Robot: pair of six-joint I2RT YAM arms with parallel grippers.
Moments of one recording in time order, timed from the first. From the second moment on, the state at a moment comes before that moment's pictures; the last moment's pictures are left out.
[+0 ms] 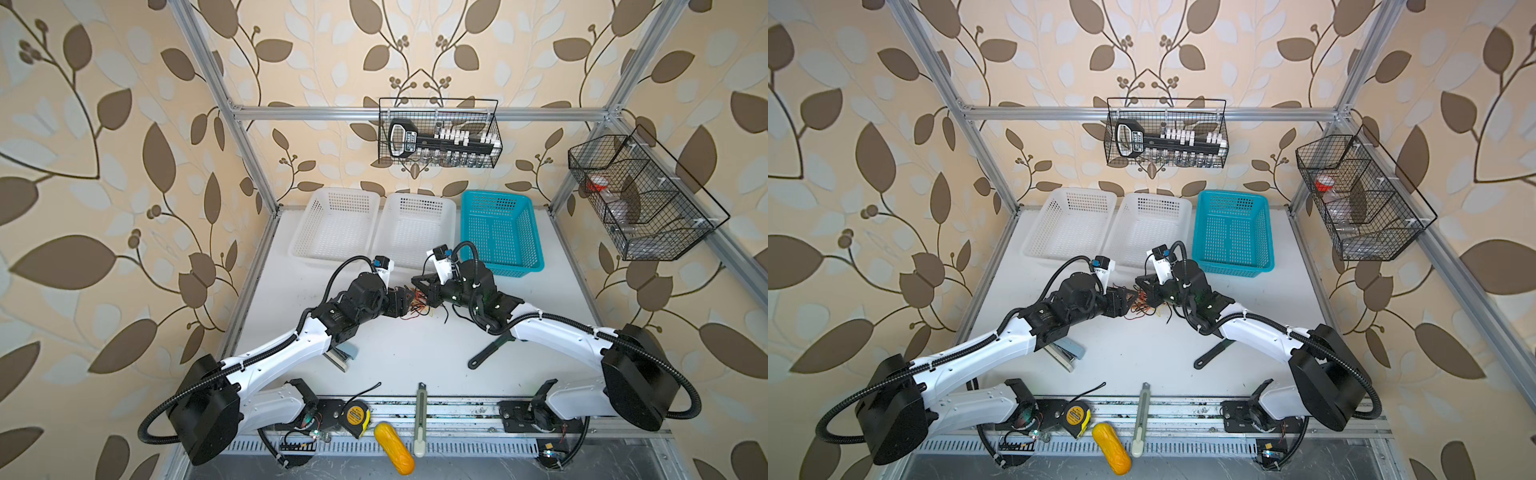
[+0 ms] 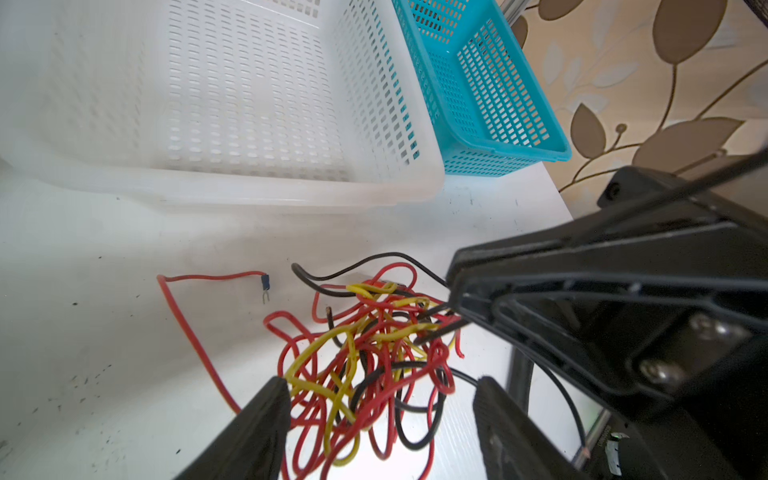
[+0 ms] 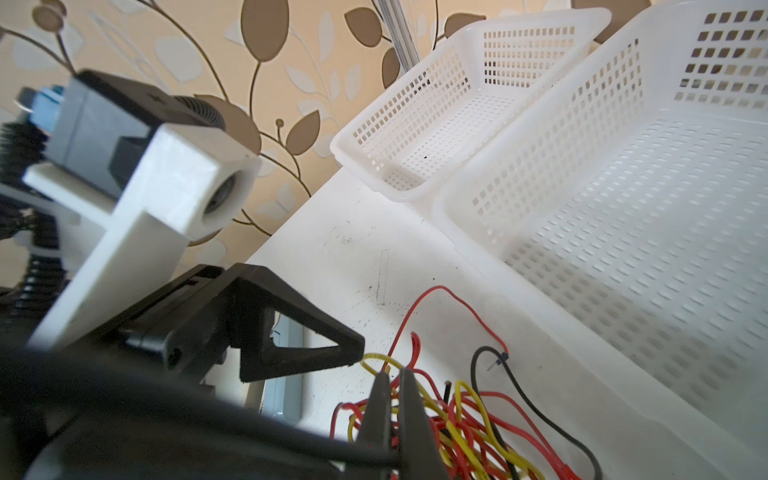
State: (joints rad) left arm -0.71 1.16 0.70 -0.07 0.07 -0.56; right arm 0.69 1.39 0.77 0.28 -0.25 0.36
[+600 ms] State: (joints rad) left arm -0.71 1.26 0.70 0.00 0.13 -0.57; right arm 0.71 1.32 0.85 0.17 -0.23 0.35
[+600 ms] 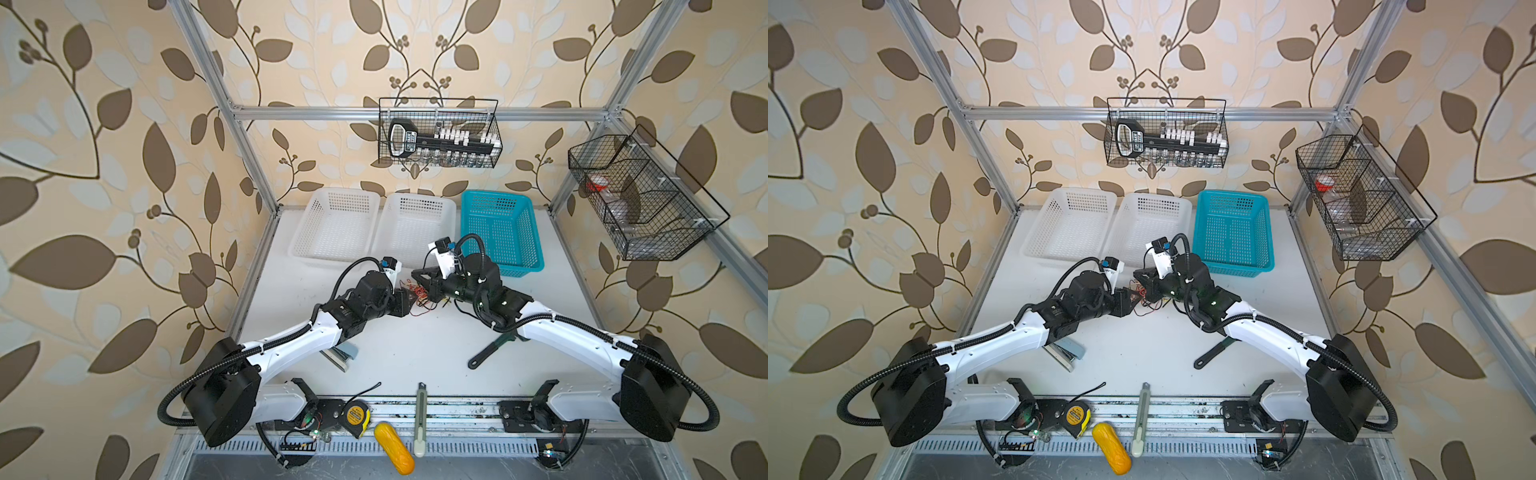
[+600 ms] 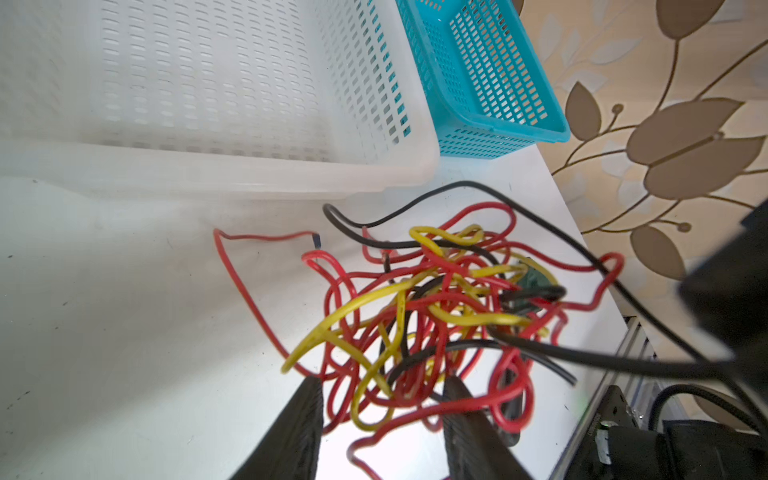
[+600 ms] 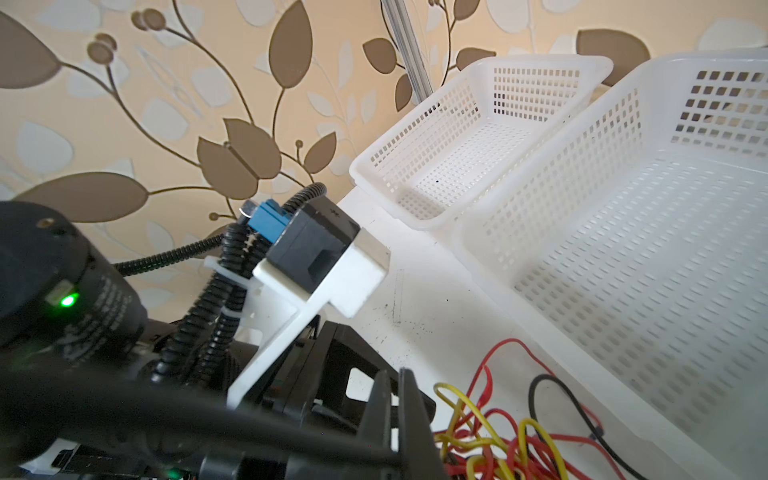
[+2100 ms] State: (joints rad) left arm -0.72 1.21 0.59 0.02 -0.08 -0.59; right arm 0.48 0.98 0.91 -0.20 0.00 0.35
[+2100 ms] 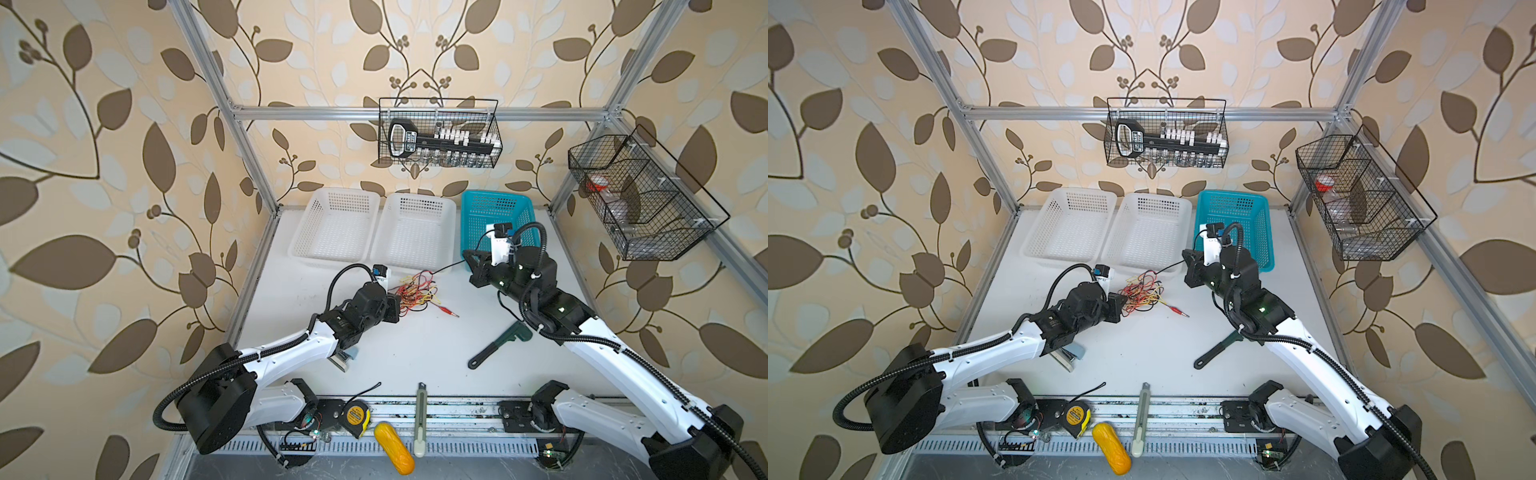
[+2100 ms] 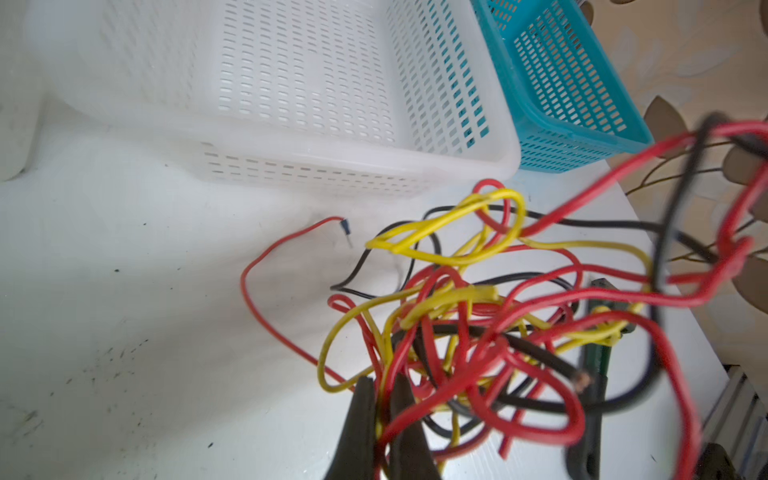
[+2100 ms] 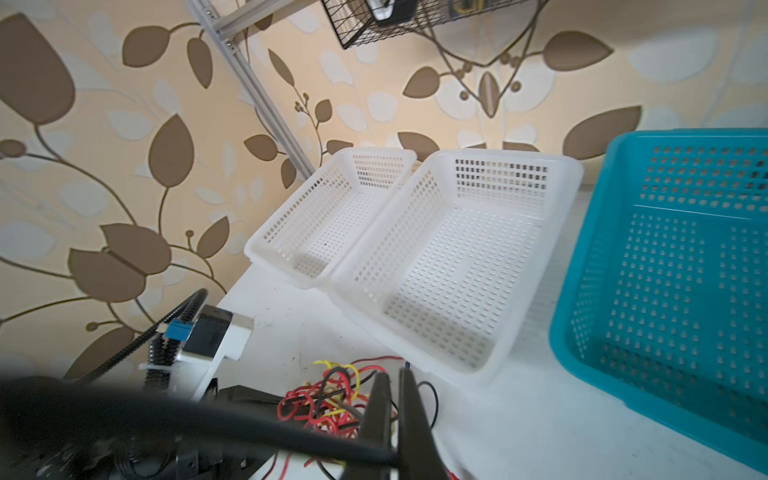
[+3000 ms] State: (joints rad) left arm -0.72 1.28 0.62 -0.18 -0.23 -0.63; right arm 0.03 0.88 0.95 -0.39 0.03 0.34
